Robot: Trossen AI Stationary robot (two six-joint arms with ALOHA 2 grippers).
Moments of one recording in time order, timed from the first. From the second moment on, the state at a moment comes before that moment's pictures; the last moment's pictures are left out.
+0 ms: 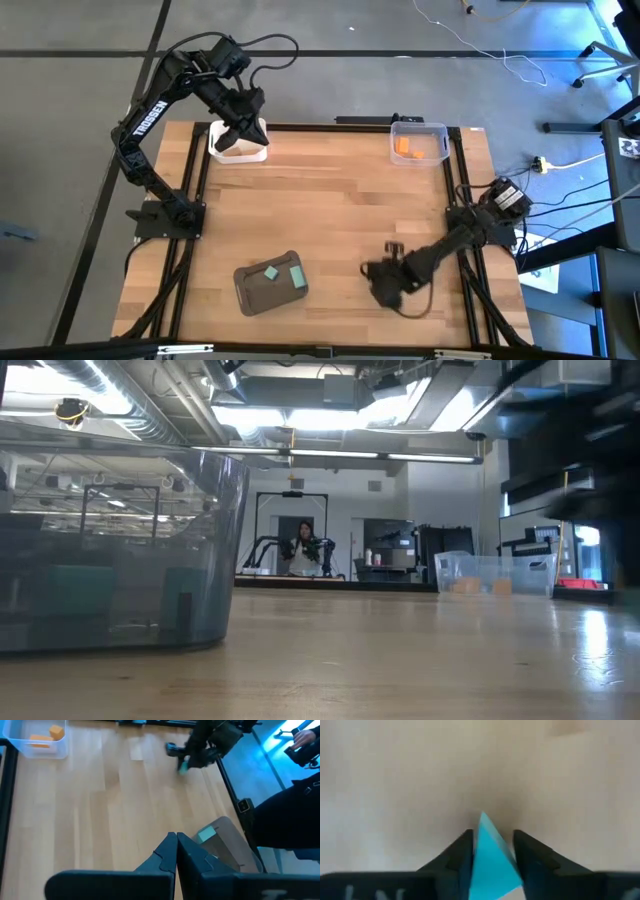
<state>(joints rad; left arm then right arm) 0.68 1.57 2.11 -1.57 0.73 0.55 0.64 1.82 1.02 -0.68 0.15 0.74</state>
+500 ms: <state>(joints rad) 0.67 1.57 2.11 -1.57 0.68 0.56 0.30 1.77 1.32 -0.79 0.25 0.12</state>
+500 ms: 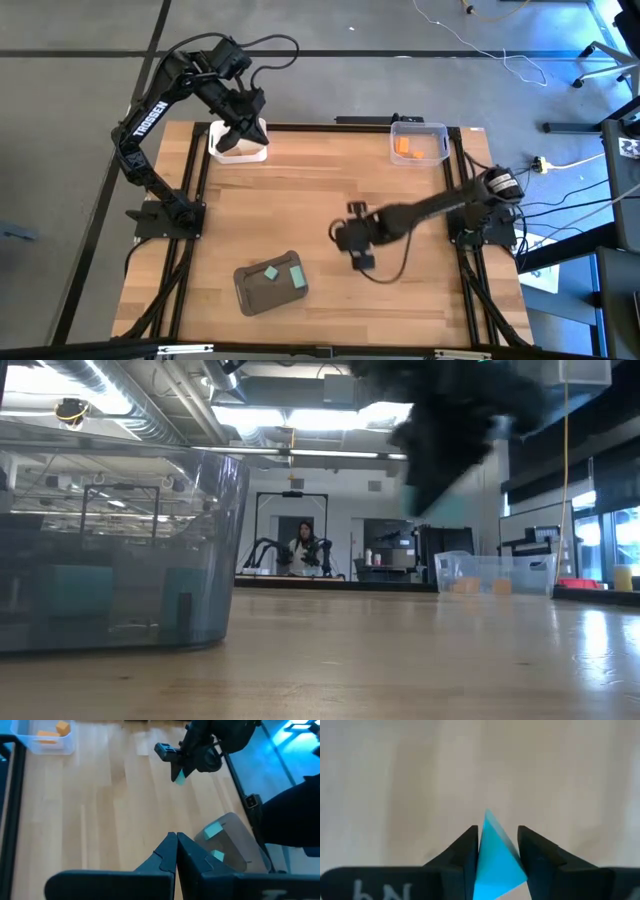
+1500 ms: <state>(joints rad) 0.71 1.53 2.11 -1.57 0.61 0.55 0.11 2.20 1.87 -0.44 -0.53 -0.50</state>
